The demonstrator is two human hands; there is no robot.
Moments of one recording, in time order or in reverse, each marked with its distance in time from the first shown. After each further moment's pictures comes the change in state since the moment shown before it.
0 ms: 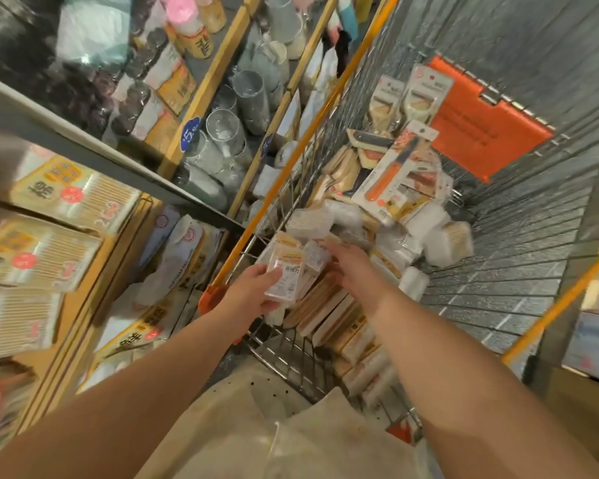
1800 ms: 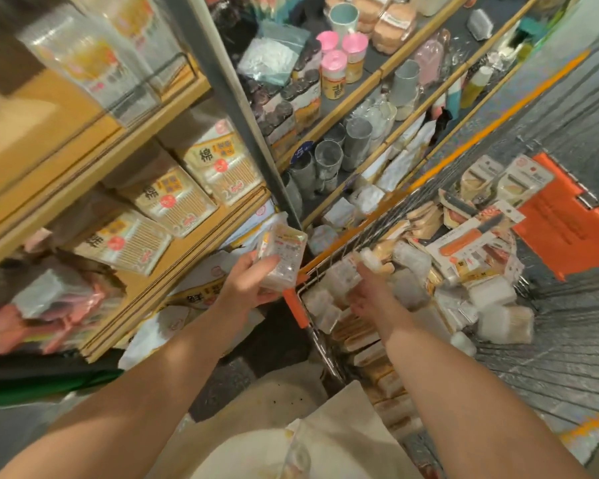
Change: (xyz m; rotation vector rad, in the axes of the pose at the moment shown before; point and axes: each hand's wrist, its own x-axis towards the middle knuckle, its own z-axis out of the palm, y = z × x) left_hand -0.103 0.002 -0.083 -0.324 0.083 0.436; right_hand -0.034 0.012 0.074 -0.126 -0.072 0.091
